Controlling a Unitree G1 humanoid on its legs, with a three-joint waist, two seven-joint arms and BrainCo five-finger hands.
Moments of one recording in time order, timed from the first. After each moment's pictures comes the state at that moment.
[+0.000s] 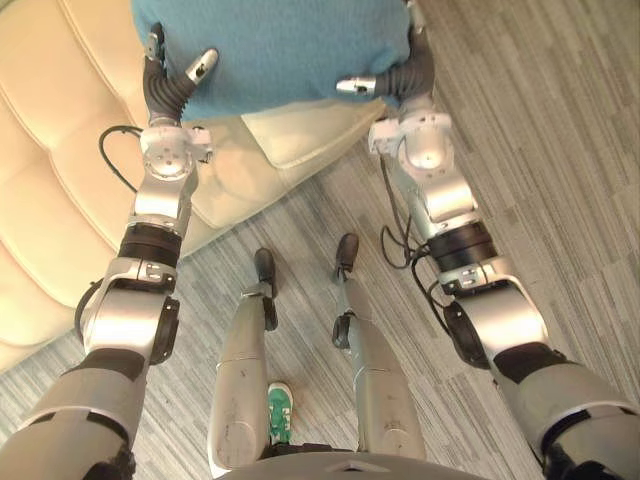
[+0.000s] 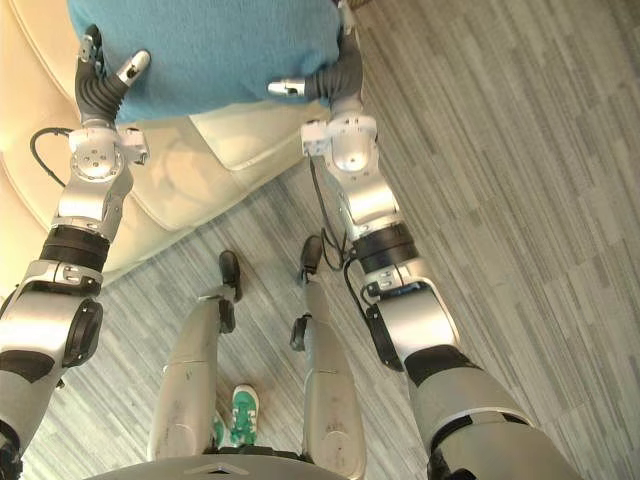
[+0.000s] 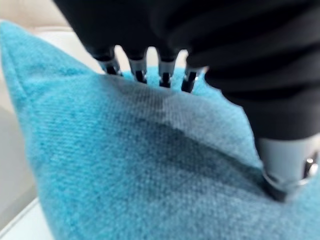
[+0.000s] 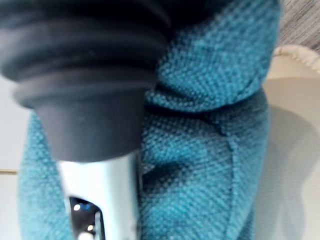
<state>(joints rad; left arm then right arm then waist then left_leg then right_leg) -1.03 0.38 -0.04 0.67 -0.15 -0.07 0.35 -1.08 -0.28 0.19 0.44 0.17 -0.04 -0.31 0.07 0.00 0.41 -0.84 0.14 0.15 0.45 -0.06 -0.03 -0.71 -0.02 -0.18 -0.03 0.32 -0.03</state>
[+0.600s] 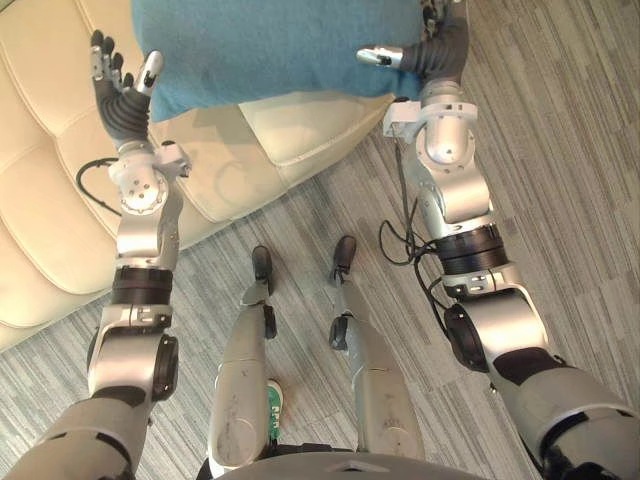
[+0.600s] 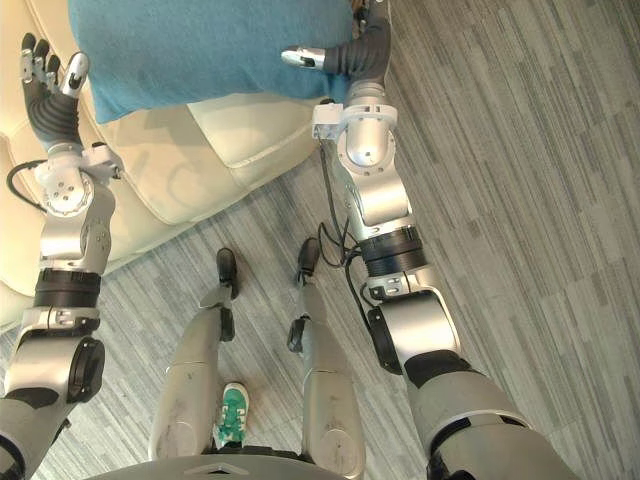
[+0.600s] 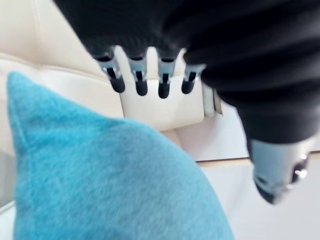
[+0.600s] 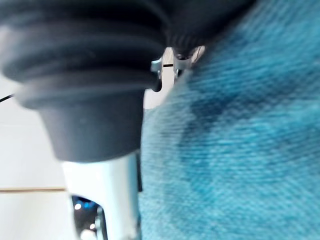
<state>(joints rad) -0.73 0.33 0.16 0.31 -0.27 -0.13 0.39 -0.98 -0.27 0.07 0.27 0.17 -0.03 -0.35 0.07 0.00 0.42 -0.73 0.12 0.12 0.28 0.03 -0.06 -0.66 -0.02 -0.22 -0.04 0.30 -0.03</state>
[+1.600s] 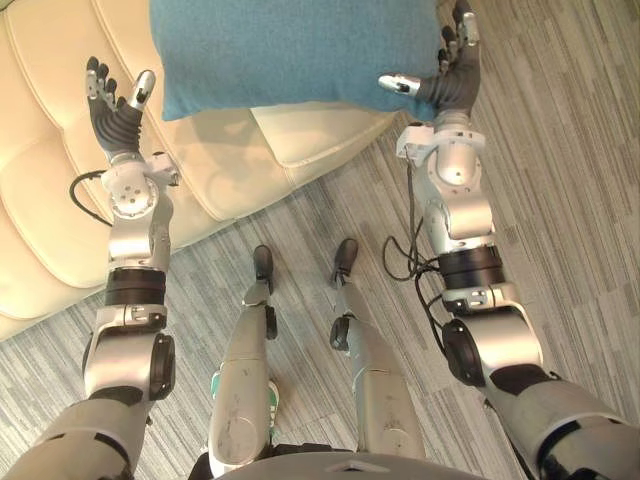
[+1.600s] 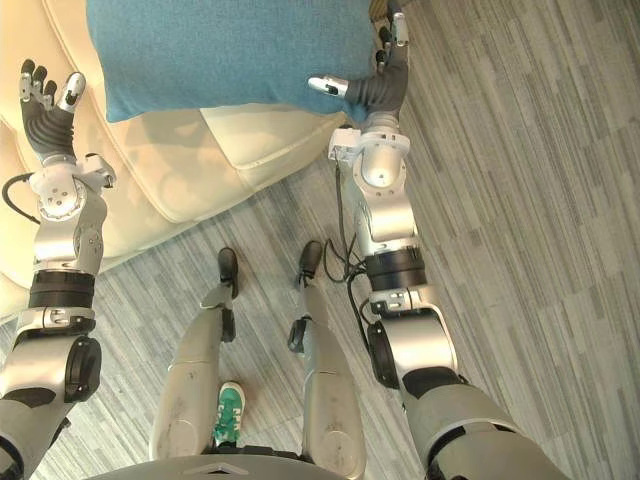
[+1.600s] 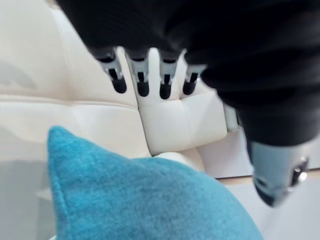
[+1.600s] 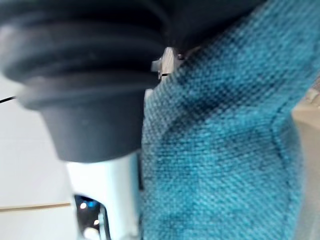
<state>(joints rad) -0.82 0.35 0.17 0.43 -0.22 -0.08 0.36 -0.97 -0.25 0.00 0.33 0.17 -0.04 -0.33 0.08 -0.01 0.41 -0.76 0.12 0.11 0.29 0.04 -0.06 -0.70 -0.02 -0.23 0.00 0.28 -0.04</state>
